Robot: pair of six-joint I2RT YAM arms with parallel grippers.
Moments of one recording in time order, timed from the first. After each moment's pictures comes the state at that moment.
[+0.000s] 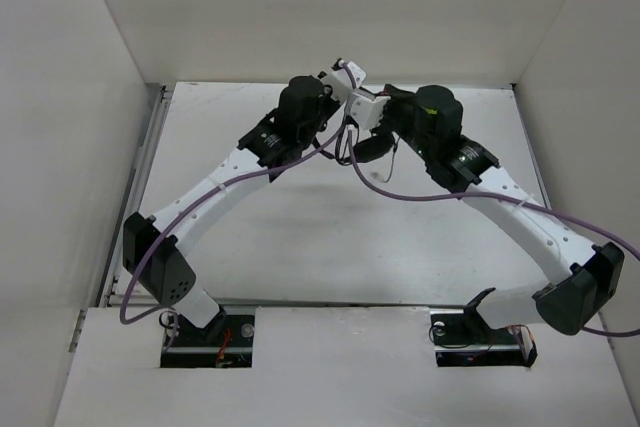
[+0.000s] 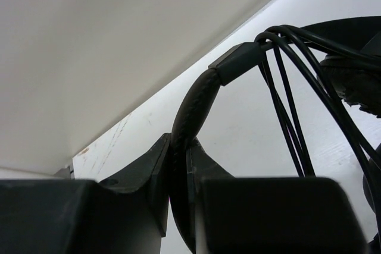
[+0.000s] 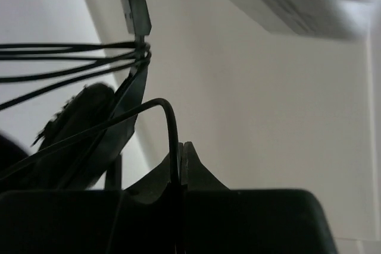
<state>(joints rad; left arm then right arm) -0.71 1.57 1.52 -0.19 -0.36 0.42 0.62 1.35 1.37 -0.16 0.15 -1.13</state>
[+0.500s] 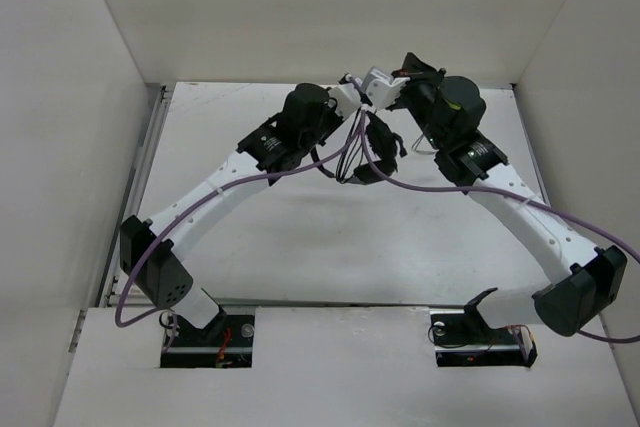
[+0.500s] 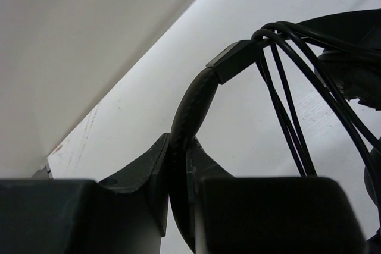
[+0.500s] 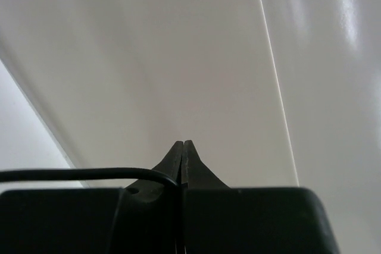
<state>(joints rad) -0.75 1.54 1.52 -0.36 -0.27 0.40 0.54 1.34 1.35 0.09 0.18 -1.27</state>
